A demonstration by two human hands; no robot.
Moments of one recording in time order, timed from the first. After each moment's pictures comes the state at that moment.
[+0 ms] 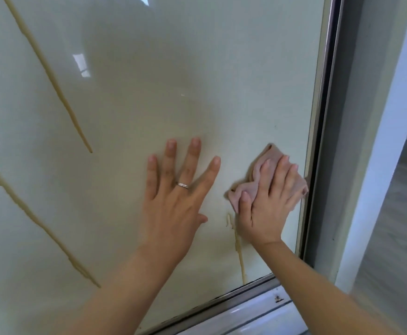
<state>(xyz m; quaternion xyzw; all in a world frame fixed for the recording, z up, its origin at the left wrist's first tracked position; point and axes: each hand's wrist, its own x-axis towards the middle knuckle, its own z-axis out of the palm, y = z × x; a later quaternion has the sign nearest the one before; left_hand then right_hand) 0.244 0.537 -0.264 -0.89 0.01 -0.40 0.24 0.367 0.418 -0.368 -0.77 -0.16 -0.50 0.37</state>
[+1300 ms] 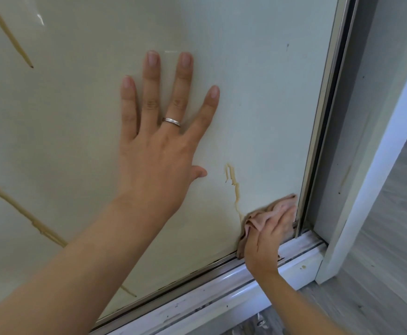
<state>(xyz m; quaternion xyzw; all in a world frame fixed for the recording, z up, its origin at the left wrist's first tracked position) 0.244 0.541 -0.265 -0.88 0.05 -0.40 0.25 0.323 0.424 -0.524 -0.79 -0.07 -0.27 0.55</state>
